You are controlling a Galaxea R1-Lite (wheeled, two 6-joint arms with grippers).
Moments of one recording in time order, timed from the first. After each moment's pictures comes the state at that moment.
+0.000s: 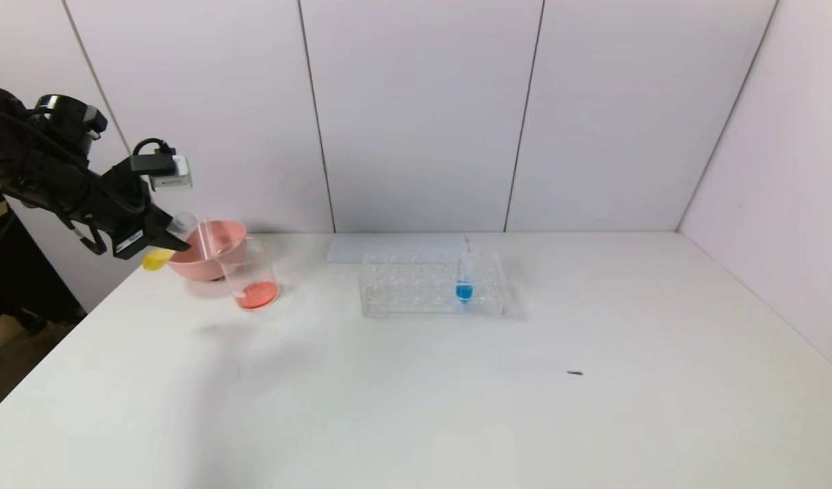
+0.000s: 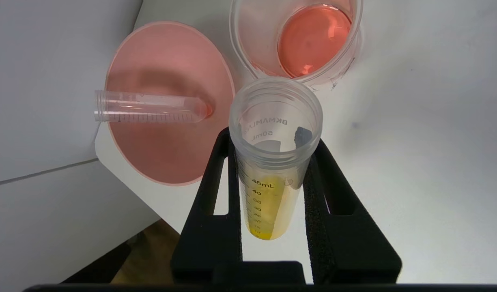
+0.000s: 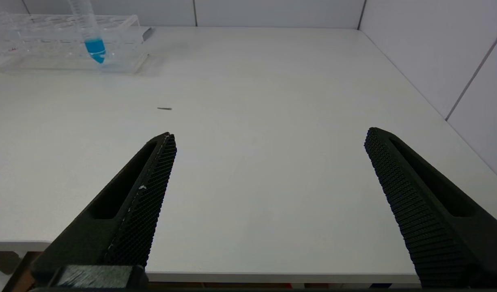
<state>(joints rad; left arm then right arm) 0.22 2.08 -1.99 0.84 -0.42 1.21 0.00 0.00 0.00 0.00 0.00 0.00</state>
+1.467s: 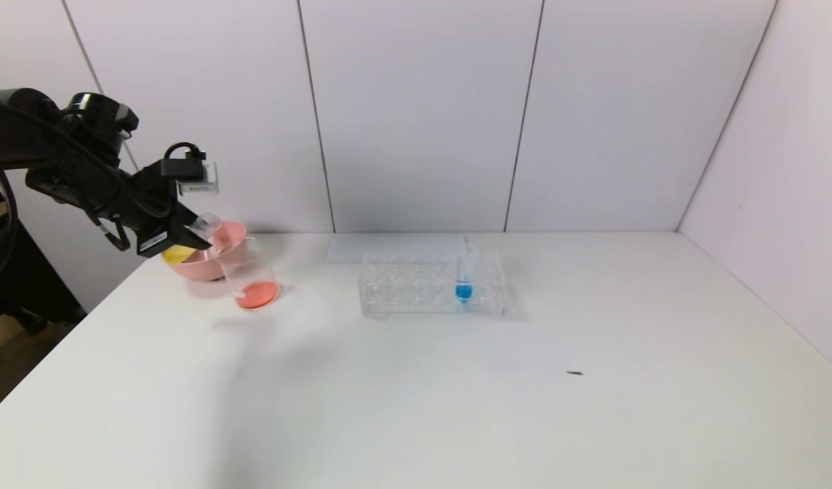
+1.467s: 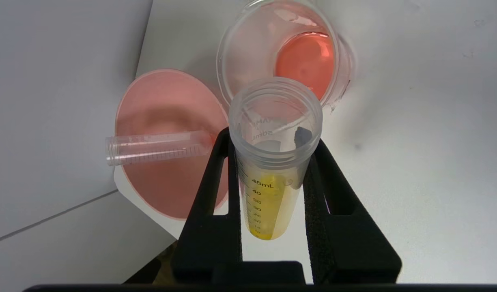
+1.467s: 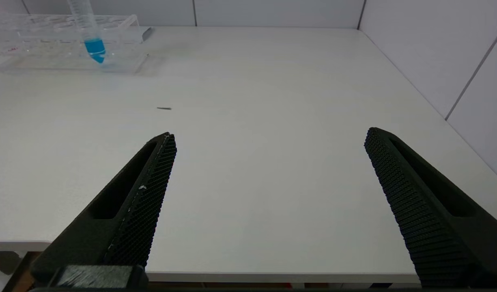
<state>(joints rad) 0.15 2.09 -1.99 0.81 -0.38 1.27 0.00 0.00 0.00 0.00 0.00 0.00</state>
